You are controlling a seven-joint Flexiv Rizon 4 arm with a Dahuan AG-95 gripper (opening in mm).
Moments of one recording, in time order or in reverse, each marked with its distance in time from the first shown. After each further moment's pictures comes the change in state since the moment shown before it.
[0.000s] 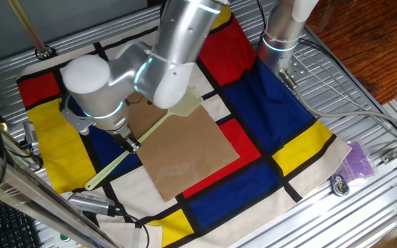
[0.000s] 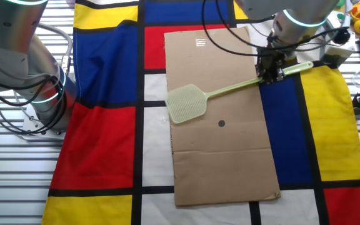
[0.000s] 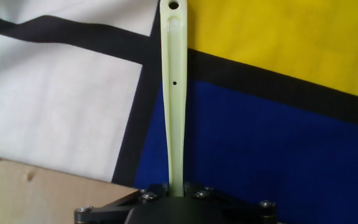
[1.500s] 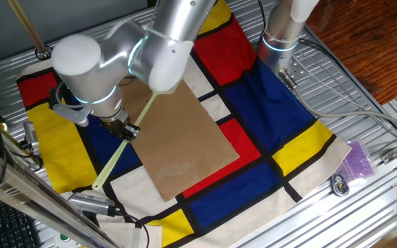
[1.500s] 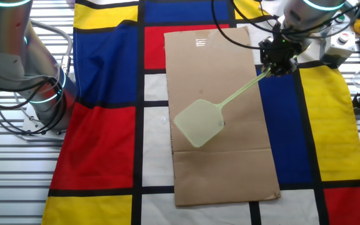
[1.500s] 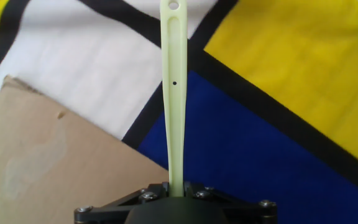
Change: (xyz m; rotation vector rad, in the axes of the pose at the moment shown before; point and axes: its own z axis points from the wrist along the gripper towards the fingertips) arm 0.013 -0.007 -0.060 0.022 -0.007 -0.345
